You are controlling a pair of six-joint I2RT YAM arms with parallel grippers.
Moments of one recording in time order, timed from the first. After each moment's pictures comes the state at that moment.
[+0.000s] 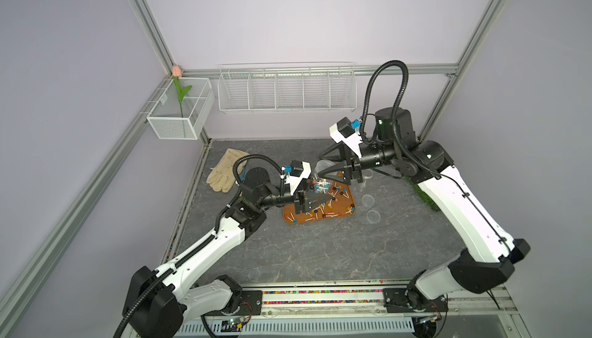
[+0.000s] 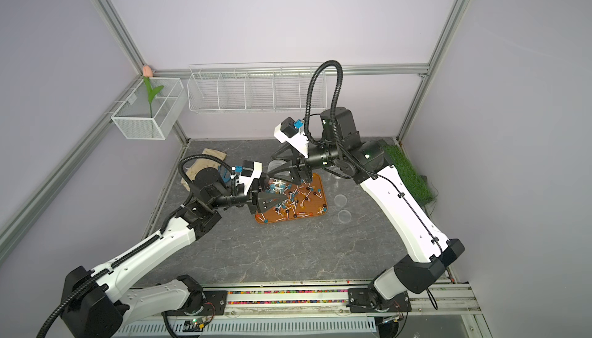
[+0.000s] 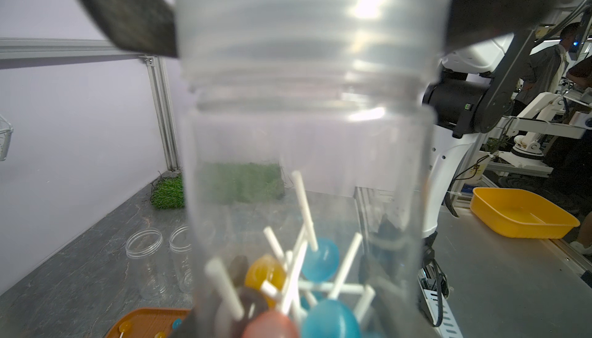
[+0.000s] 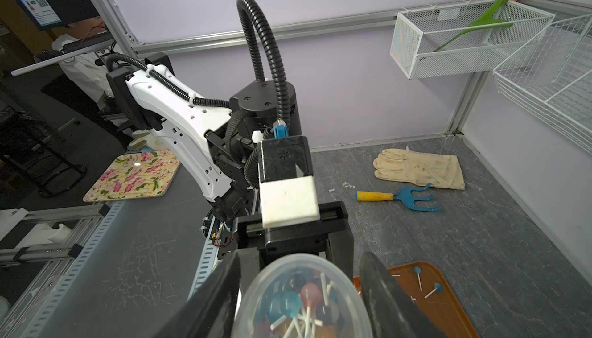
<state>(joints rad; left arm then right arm) -0.65 1.16 0.86 0.36 0.86 -0.10 0.64 1.52 1.91 -0.86 -0.92 -0.27</state>
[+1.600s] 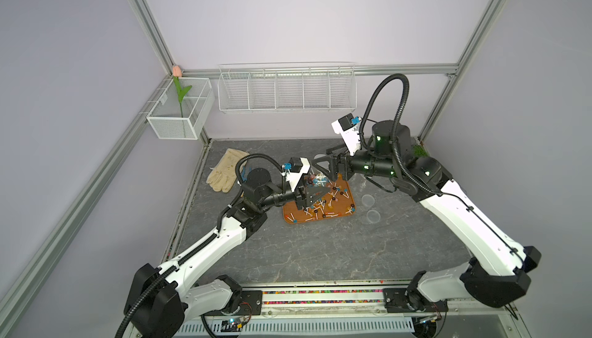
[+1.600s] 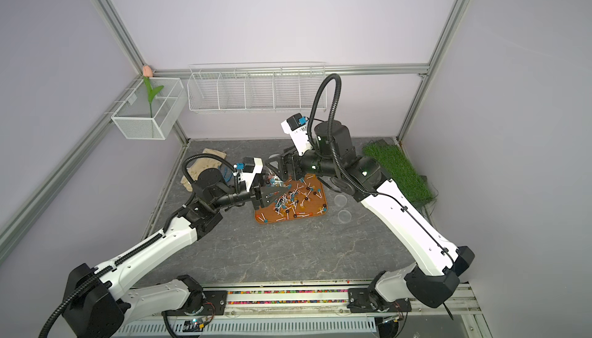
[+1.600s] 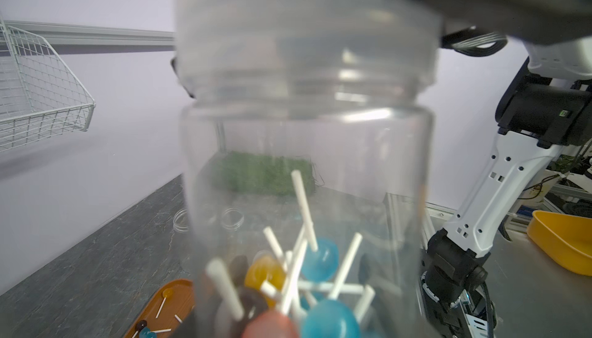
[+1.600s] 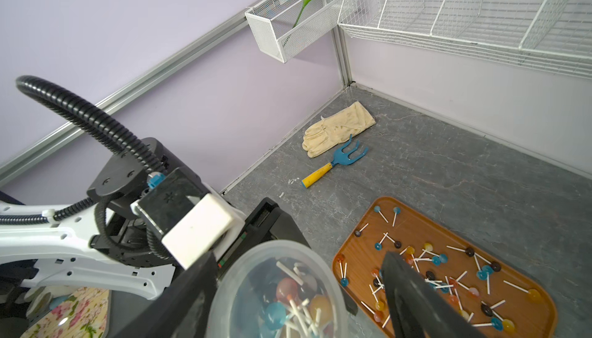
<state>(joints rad) -0.65 1.17 0.84 0.37 0.71 -0.10 0.76 1.41 1.74 -0.68 -0.33 0.25</state>
